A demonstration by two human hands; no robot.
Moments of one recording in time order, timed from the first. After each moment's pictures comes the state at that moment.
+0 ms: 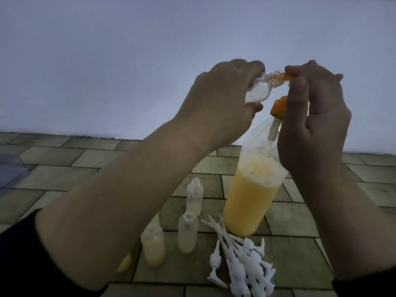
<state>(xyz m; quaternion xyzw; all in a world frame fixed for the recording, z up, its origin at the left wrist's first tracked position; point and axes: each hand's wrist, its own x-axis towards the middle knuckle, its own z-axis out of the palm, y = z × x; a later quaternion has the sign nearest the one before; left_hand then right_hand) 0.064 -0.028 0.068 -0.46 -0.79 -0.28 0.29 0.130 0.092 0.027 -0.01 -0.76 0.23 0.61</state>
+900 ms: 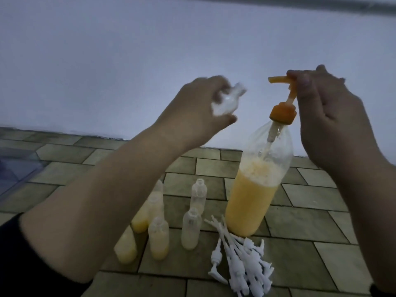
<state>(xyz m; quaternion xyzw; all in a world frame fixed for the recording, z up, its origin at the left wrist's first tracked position) 0.053 -0.070 0.062 -0.41 -0.81 -0.36 0.19 0.165 0.096 0.062 -0.04 -0.87 0.22 0.44</state>
